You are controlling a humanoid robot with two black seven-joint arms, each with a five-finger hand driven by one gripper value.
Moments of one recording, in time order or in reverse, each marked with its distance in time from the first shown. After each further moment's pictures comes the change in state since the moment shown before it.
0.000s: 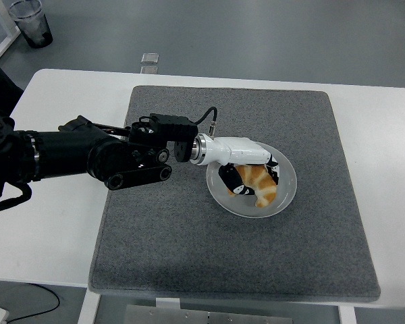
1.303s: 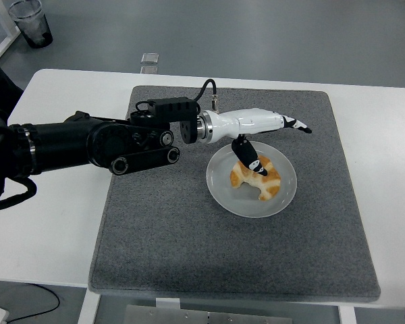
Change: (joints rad) left arm -0.004 0.013 -0.167 -0.013 -0.151 0.055 0.002; right arm -0.001 0.000 0.000 0.000 0.000 0.000 0.000
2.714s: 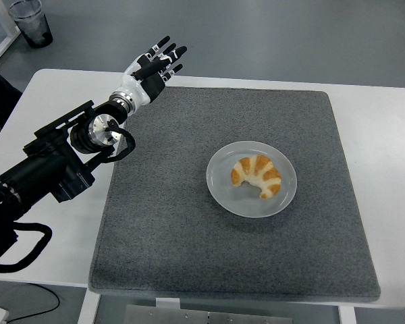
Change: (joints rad) left arm 0.388 0.019 -0.786 0.283 -1.096 -0.191 0.167; right arm 0.000 0.000 0.000 0.000 -0.001 0.001 0.000
